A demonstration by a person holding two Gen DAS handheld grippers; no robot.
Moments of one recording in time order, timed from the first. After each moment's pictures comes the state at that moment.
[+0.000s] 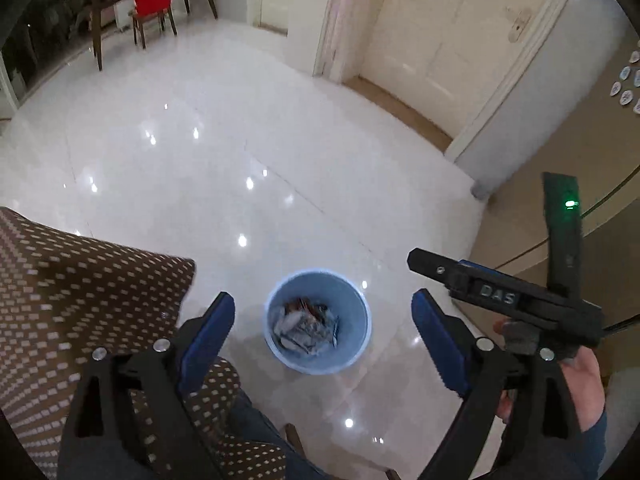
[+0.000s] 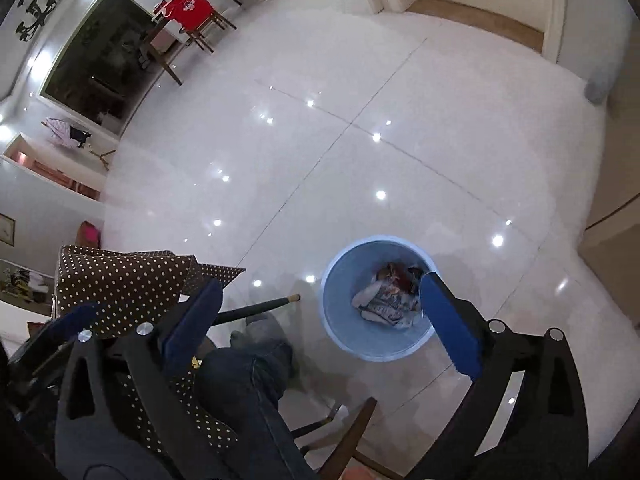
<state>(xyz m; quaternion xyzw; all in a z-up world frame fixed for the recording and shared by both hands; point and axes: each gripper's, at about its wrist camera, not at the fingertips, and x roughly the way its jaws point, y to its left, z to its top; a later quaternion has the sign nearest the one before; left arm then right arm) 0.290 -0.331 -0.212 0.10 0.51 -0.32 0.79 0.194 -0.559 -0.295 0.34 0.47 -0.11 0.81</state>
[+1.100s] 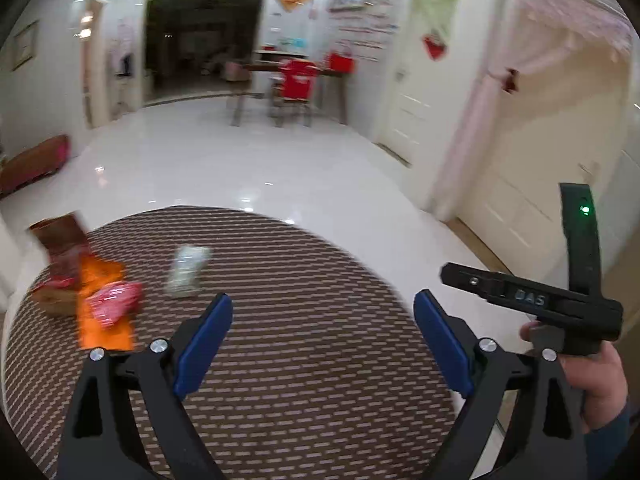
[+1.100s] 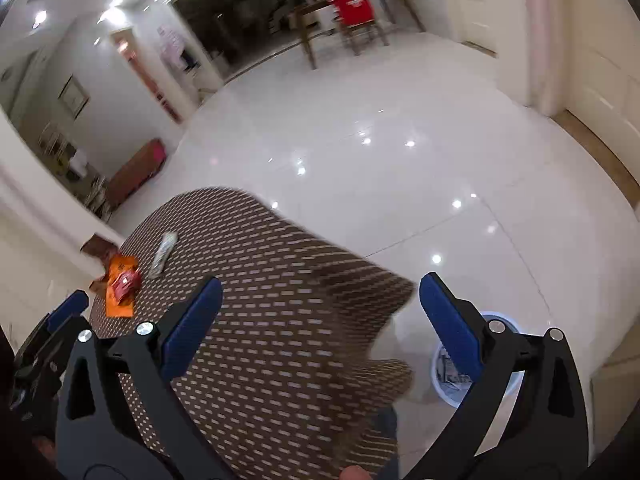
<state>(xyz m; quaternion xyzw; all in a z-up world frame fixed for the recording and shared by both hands) 0.252 -0.044 -0.089 -0.03 0.35 -0.13 0.93 0.283 -0.309 -0.150 0.17 0.43 0.09 0.88</state>
